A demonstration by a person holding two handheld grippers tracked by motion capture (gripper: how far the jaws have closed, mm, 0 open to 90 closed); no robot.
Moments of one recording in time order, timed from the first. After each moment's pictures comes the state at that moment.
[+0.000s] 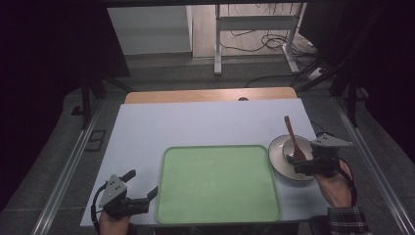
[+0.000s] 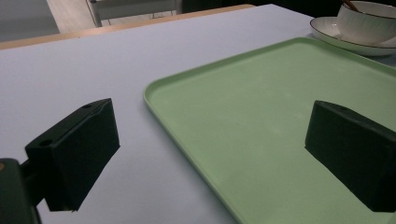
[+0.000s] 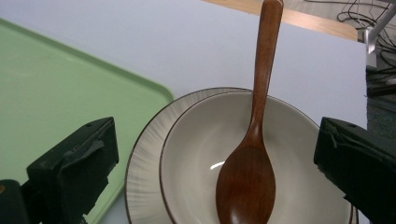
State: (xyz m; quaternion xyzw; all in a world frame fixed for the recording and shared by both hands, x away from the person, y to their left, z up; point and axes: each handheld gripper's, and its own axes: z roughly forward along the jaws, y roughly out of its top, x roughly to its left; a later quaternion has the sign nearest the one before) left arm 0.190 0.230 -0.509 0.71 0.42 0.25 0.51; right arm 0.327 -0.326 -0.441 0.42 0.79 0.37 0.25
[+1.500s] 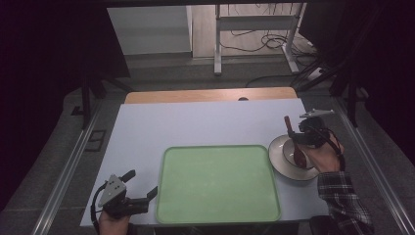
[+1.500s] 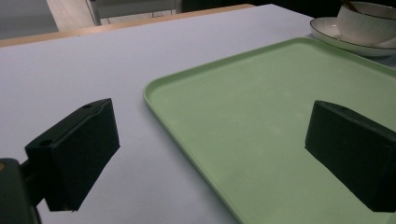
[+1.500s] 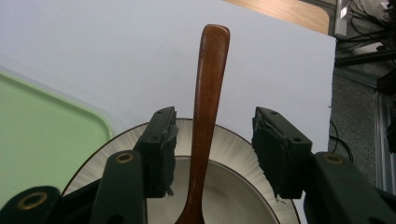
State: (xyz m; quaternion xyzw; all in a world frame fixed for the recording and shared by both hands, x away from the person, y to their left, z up) left arm 0.190 0.232 -0.510 0.71 0.43 0.25 0.51; right arm 0.406 -0.311 -0.426 0.47 0.80 0.28 0.26
